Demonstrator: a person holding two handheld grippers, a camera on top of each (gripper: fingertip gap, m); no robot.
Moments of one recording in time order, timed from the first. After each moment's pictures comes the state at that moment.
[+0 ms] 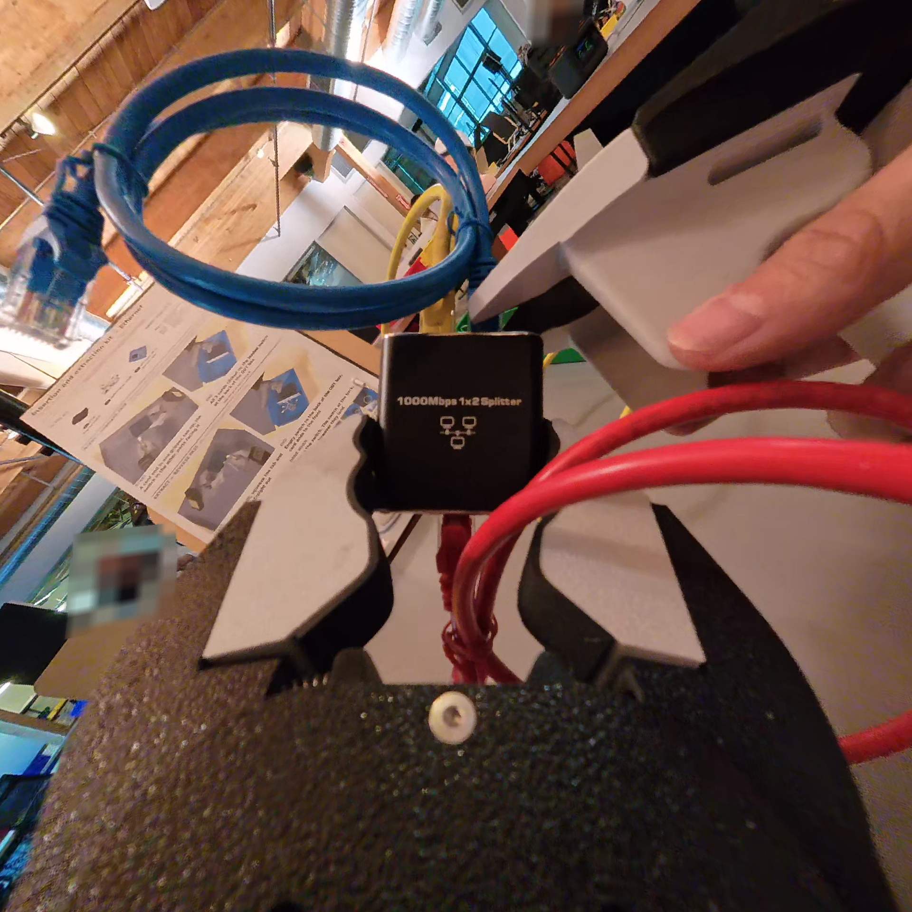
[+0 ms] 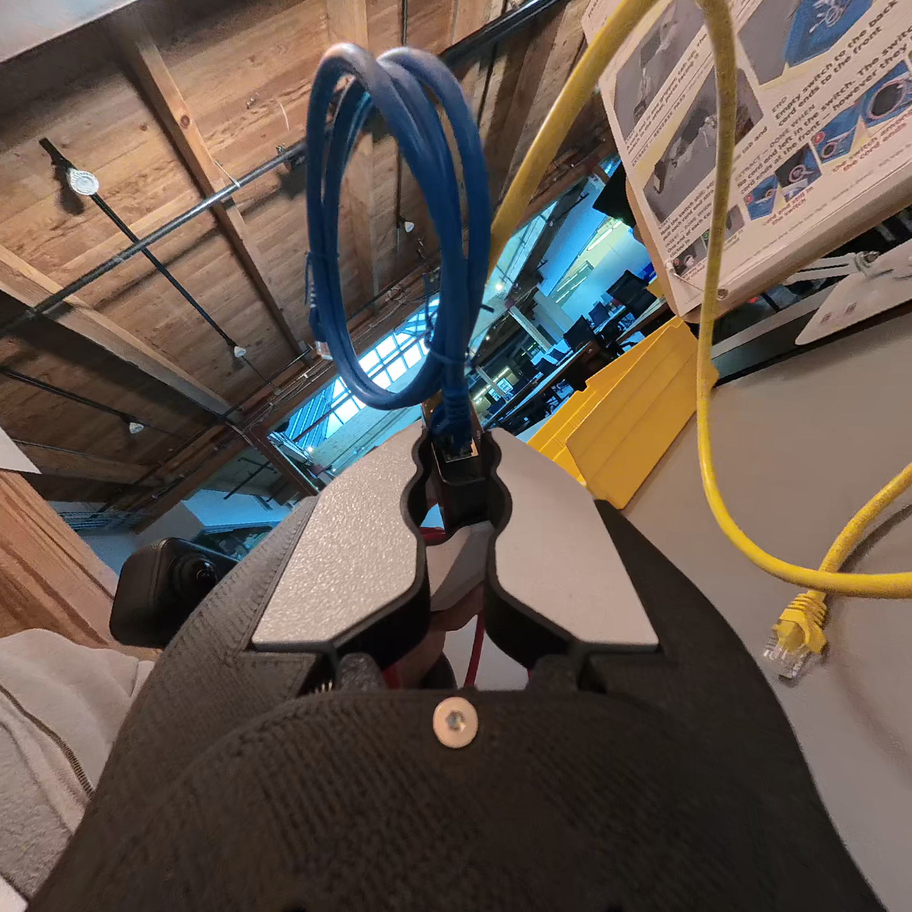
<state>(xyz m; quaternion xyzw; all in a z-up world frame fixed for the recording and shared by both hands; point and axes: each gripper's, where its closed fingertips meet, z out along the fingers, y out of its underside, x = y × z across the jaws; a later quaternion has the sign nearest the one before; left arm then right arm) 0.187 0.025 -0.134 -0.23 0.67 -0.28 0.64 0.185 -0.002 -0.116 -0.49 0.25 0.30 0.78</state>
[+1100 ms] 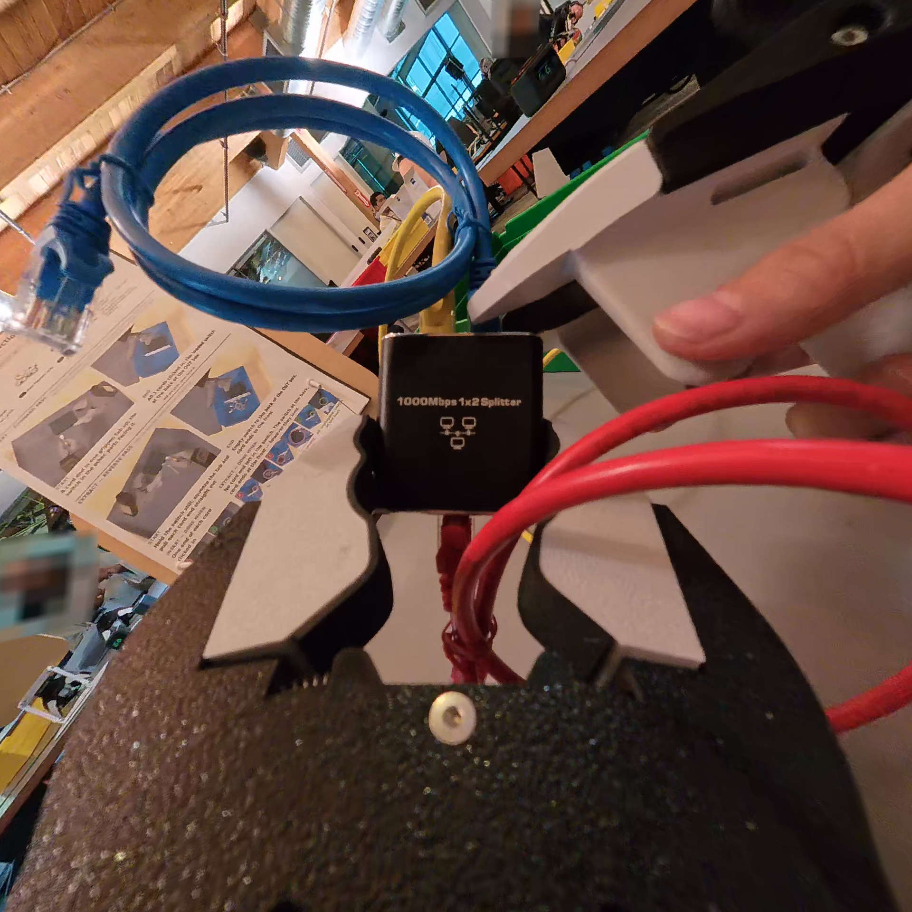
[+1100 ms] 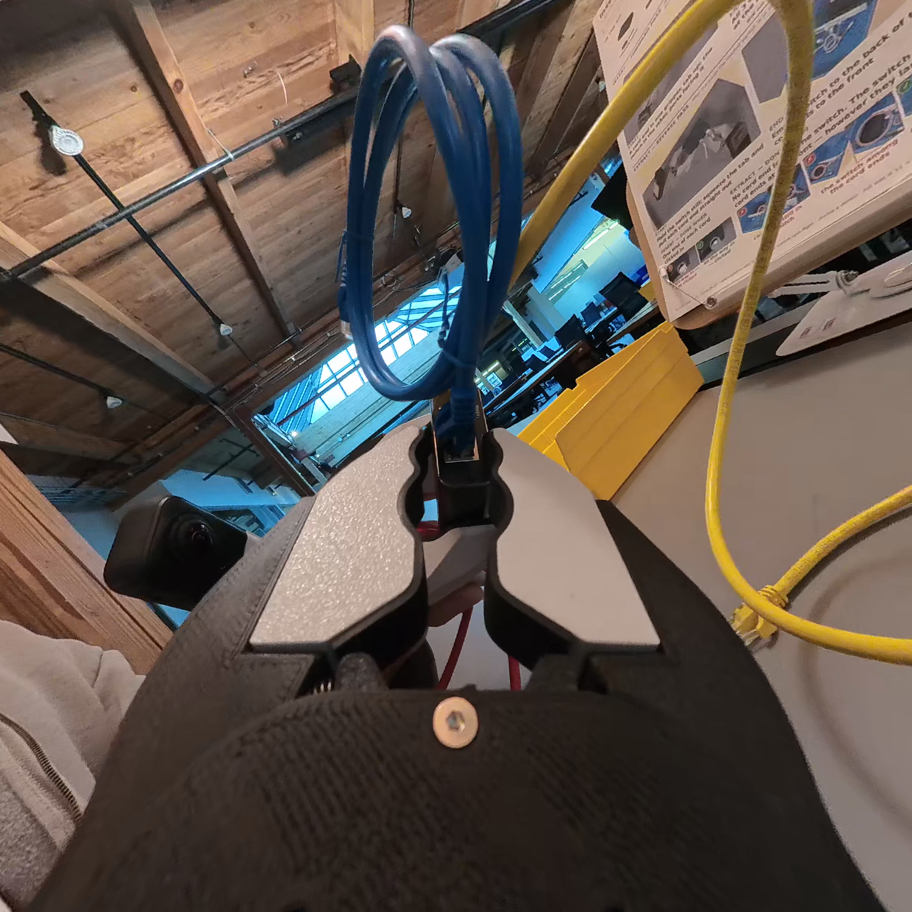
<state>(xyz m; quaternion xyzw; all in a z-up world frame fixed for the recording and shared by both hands) 0.186 0.011 -0.141 -0.24 0.69 -0.32 0.60 0.183 -0.013 -0.119 -0.51 0.24 0.28 0.78</state>
